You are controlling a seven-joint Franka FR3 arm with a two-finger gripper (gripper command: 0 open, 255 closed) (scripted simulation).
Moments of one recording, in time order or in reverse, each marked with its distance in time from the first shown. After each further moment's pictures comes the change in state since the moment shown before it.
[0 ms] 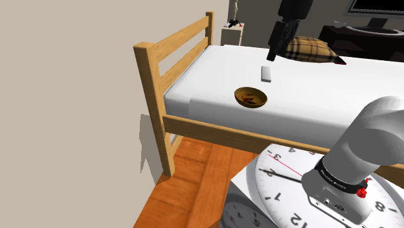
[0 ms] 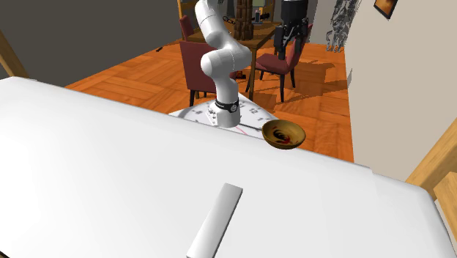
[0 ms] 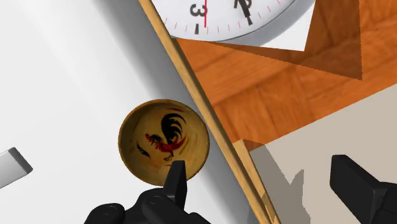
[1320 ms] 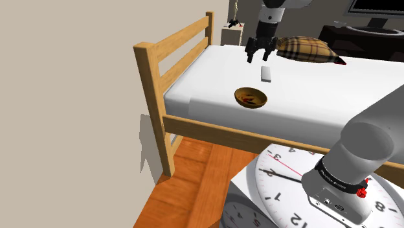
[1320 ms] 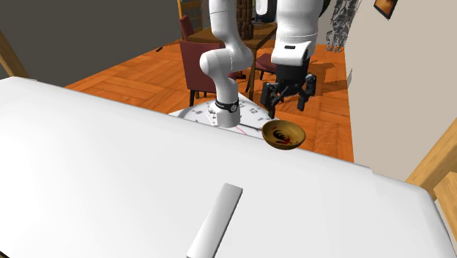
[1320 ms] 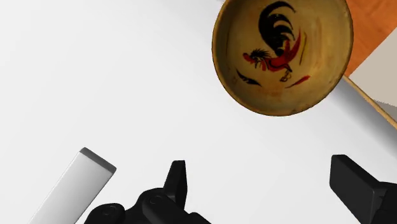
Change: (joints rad) arm -0.187 0.536 -0.116 0.180 -0.071 0.330 0.120
